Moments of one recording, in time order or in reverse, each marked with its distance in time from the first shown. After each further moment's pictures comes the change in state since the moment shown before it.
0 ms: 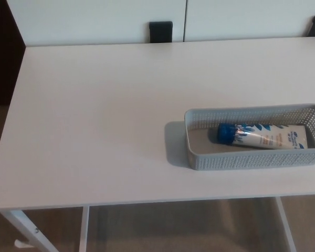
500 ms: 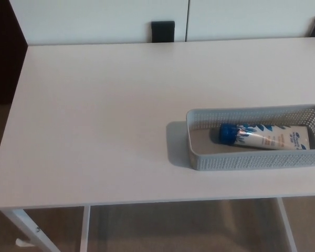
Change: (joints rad) left_arm -0.153 0.001 -0.070 0.338 0.020 -0.086 0.273; right_arm -0.029 -0.006 -0.050 -0.016 0.003 -0.005 -0.011
